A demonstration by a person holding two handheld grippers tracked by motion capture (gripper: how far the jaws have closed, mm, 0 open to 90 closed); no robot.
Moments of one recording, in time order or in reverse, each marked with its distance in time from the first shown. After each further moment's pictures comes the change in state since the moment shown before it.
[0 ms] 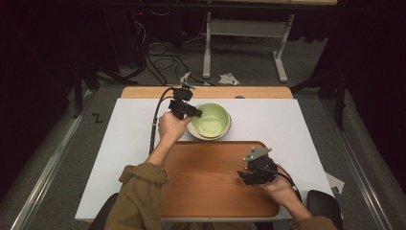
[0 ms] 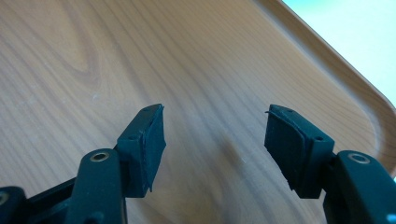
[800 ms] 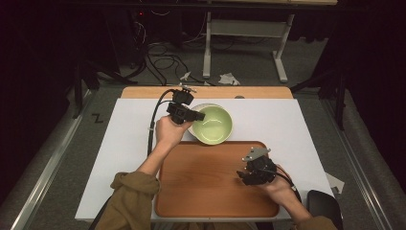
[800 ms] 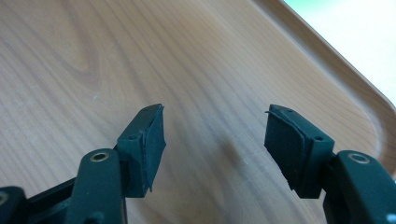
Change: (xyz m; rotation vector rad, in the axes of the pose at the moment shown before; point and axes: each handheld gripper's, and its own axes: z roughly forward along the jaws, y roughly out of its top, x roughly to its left) left arm -0.027 -0.015 -0.032 -0.049 -0.054 0.106; right arm 0.002 0.001 0.001 0.009 -0.002 -0.009
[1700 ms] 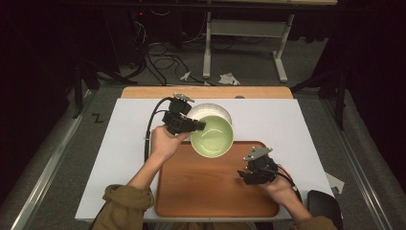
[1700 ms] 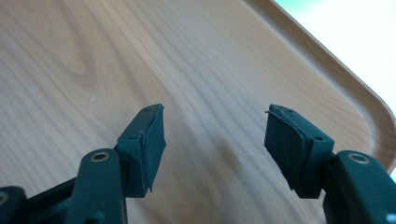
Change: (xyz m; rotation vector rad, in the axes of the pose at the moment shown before) left arm -0.024 -0.024 -0.026 -0.016 -0.077 0.061; right arm -0.002 -0.001 -0.002 -0.016 -0.006 0.013
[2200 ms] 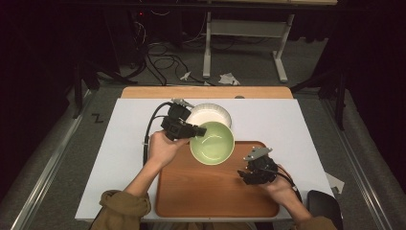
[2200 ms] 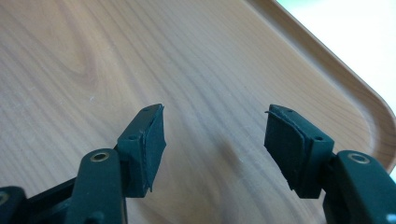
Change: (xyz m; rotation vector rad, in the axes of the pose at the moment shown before) left arm -0.010 -0.010 -0.006 0.009 -0.041 0.012; right arm 0.000 0.000 0.000 0.000 -0.004 0.001
